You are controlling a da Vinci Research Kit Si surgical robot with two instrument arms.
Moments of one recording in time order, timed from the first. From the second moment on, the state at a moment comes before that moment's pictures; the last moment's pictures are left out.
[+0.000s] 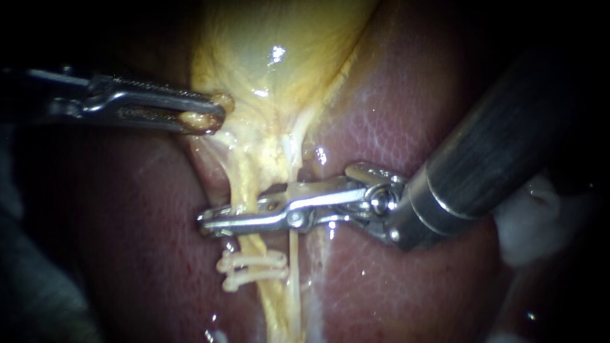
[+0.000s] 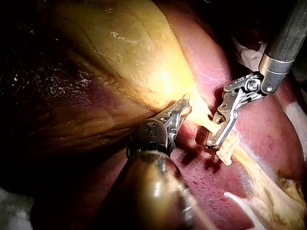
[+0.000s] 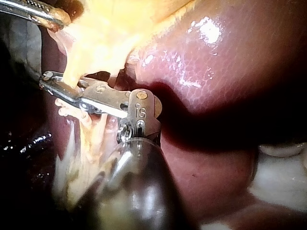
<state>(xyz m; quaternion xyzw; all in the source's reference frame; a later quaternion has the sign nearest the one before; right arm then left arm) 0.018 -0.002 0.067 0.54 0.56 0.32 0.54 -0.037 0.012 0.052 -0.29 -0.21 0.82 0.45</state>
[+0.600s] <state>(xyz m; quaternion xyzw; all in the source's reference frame) 0.014 -0.002 0.067 0.33 0.61 0.25 0.67 -0.037 0.012 0.052 -0.29 -0.21 0.82 0.45</state>
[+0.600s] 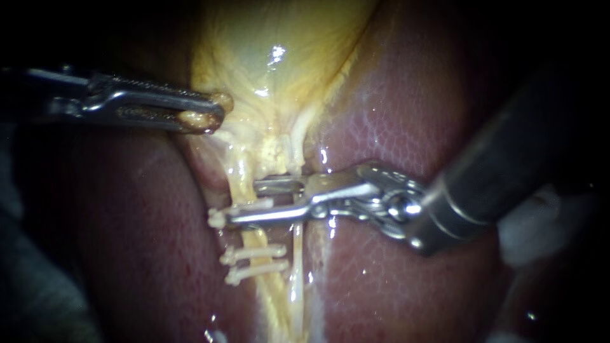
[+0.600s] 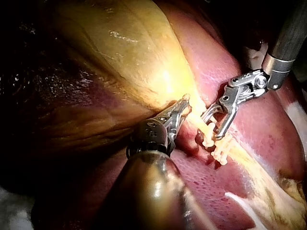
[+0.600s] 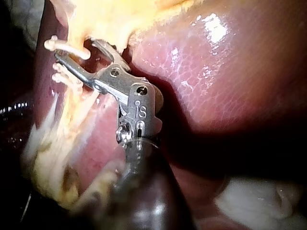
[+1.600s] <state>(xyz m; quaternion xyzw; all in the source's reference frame) -0.001 0.002 0.054 0.20 0.52 0.08 0.82 -0.037 0.012 0.055 -0.29 -0.21 0.82 0.45</state>
